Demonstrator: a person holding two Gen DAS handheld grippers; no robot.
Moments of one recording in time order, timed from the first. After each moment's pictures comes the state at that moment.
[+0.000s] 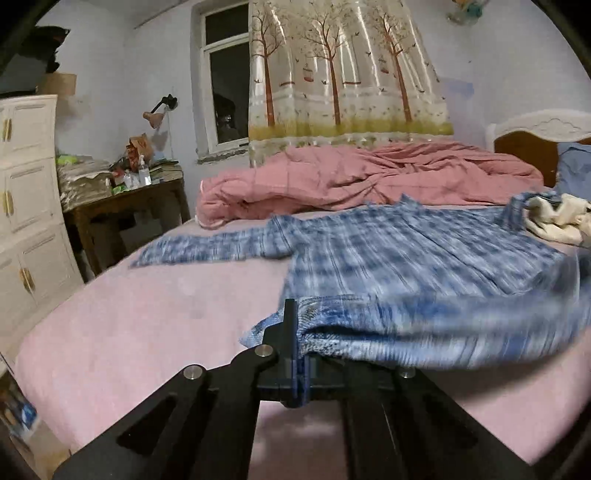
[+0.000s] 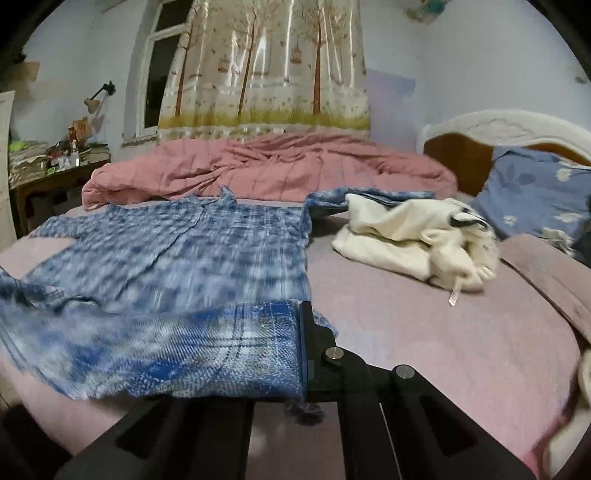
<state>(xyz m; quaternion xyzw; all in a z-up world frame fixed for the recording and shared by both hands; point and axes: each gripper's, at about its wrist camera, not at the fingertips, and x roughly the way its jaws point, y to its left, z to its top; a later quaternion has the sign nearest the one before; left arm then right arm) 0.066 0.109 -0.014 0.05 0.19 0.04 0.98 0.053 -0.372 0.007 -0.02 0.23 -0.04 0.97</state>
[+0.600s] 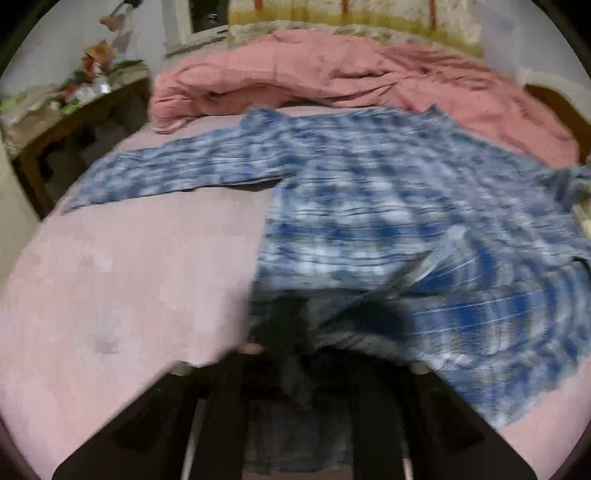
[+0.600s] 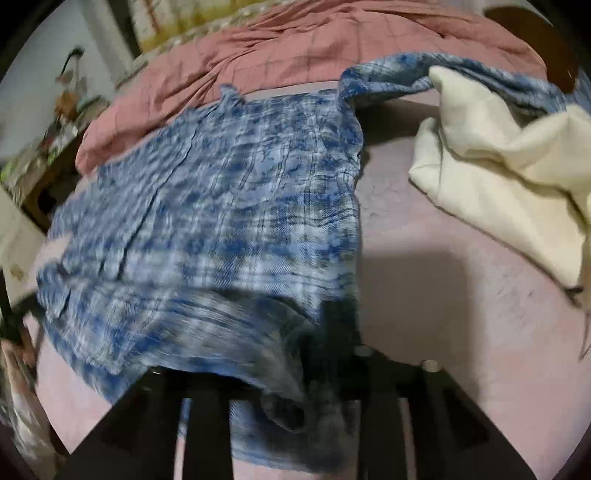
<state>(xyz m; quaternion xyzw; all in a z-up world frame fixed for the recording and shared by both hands) 0.252 0.122 -0.058 0.04 0.41 0.04 0.91 0.251 -0.414 -0.038 0.07 0.47 0.07 0.88</state>
